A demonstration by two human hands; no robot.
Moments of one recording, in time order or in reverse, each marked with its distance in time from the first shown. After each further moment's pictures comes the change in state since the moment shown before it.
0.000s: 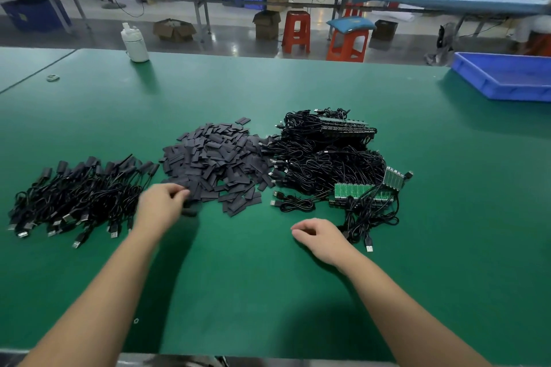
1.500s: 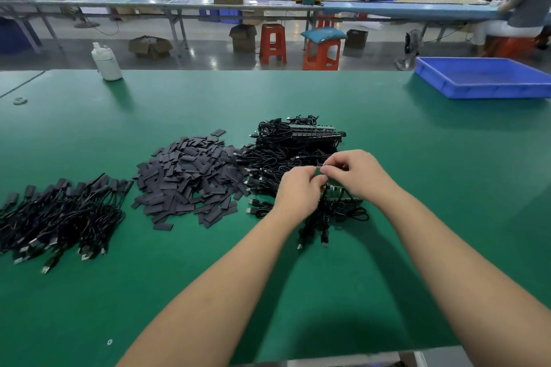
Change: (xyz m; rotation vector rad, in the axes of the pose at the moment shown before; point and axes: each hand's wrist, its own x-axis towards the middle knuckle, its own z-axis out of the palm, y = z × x) left_hand -0.100 0.250 0.104 -0.279 -0.329 0.455; right_hand -0.021 -0.029 -0.157 -0.286 0.414 -0.252
